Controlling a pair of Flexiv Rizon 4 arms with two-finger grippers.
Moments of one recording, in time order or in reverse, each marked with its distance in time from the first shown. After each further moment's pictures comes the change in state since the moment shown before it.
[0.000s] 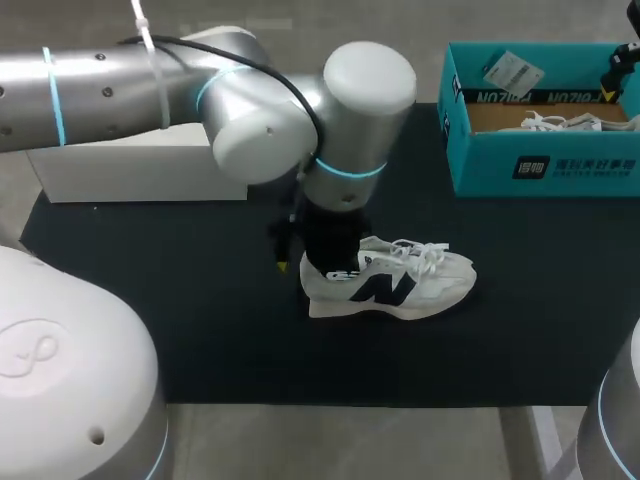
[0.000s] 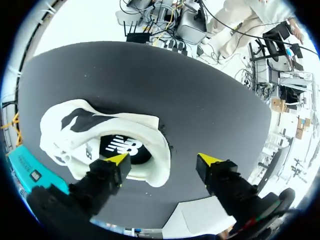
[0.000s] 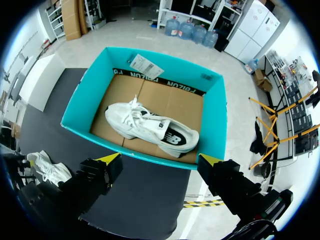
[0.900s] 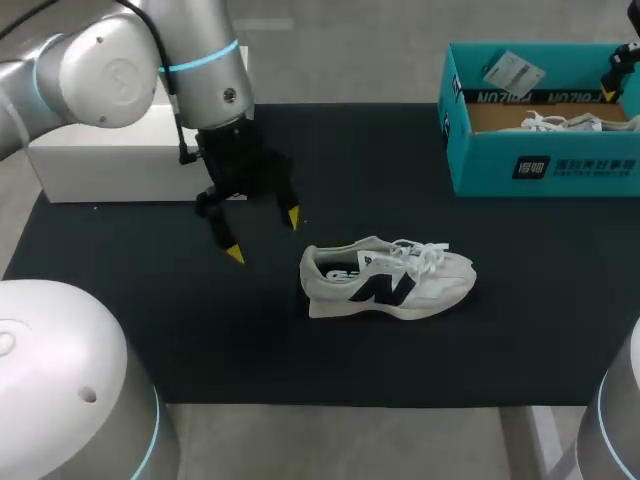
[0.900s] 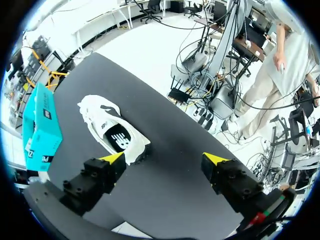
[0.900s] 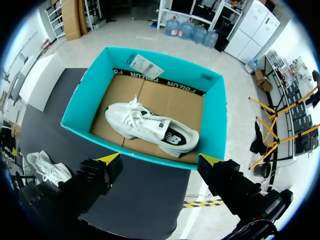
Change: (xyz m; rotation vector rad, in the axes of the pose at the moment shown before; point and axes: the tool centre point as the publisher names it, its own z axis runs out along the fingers) left arm 0.077 -0.003 -0.058 0.558 -0.232 -0.481; right arm 0.000 0.000 0.000 0.000 0.000 0.000
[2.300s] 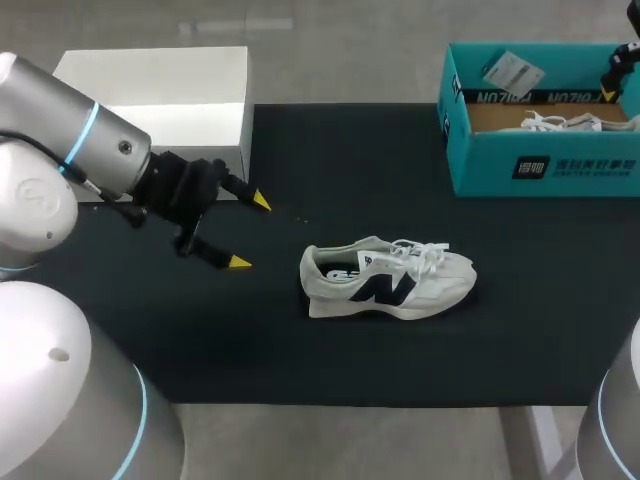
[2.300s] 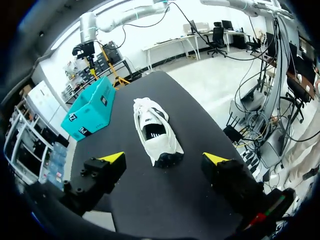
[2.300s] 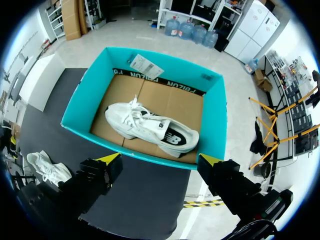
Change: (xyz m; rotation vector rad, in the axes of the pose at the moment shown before) left arm -0.005 0.029 0.008 0.331 -0.528 -0.319; right arm 0.000 0.000 0.000 0.000 0.000 0.000
